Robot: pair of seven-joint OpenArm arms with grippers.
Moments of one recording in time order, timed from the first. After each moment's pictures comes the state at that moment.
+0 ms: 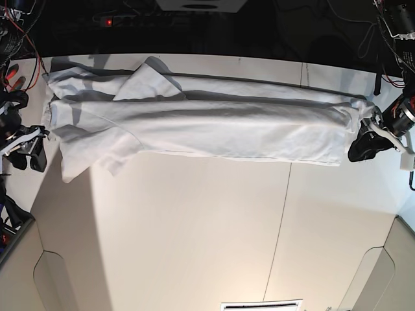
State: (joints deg) left arm 6.8 -21.5 -33.2 74.3 -48.0 -38.7 44.3; right arm -9.2 17.1 27.9 94.1 28.3 25.9 -39.0
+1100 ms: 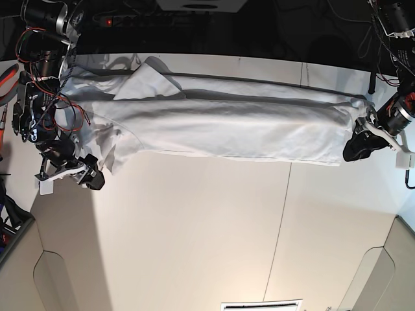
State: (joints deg) left arm 6.8 -19.7 -33.1 74.4 -48.0 -38.7 44.1; right arm 12.0 9.9 23.3 55.1 35.2 28.5 -38.3
